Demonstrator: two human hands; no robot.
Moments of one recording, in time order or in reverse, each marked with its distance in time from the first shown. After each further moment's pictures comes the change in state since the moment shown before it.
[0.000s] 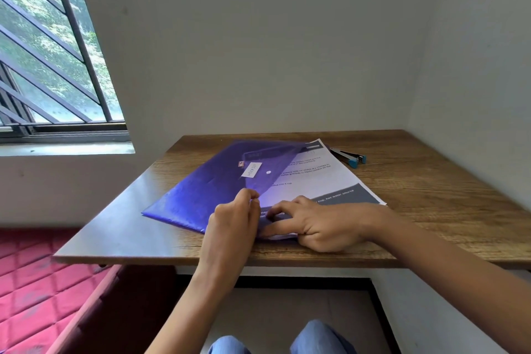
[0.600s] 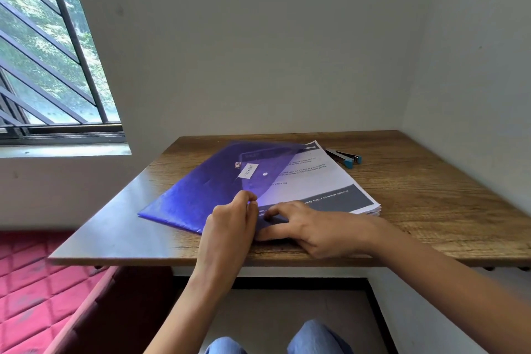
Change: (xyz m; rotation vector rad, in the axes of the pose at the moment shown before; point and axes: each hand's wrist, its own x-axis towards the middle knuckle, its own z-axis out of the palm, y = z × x) left_hand -0.002 0.004 -0.001 0.029 -0.024 -0.009; right_hand -0.002 0.000 0.018 -0.080 0.143 -0.025
